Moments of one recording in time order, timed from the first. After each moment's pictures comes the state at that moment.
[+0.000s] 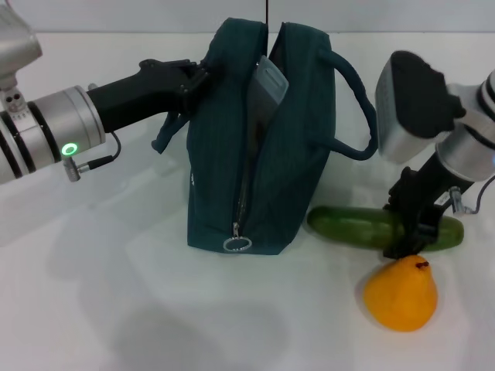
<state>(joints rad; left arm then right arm) -0.56 -2.08 0.93 0.51 1.49 1.25 -1.31 0.86 2.02 -1.51 -0.97 -2.48 -1.53 2.00</state>
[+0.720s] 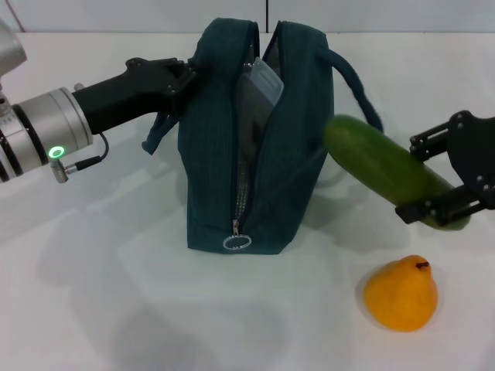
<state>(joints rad) -0.53 -2.08 0.92 0.55 1.48 1.26 -1.29 0.72 1.99 -0.86 -1.14 -2.18 -1.99 1.69</state>
